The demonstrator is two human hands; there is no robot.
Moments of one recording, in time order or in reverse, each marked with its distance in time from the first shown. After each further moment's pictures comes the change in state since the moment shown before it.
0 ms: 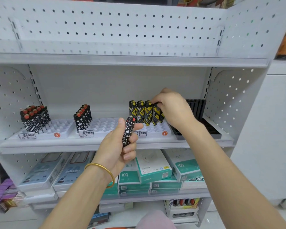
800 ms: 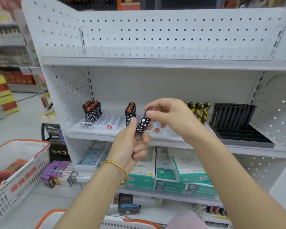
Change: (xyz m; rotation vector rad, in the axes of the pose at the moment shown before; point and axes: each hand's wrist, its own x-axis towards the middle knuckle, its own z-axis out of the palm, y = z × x) left_hand -0.038 0.034 -0.055 0.017 0.140 0.138; right_hand -0.022 -0.117 0.001 1.056 -0.285 0.023
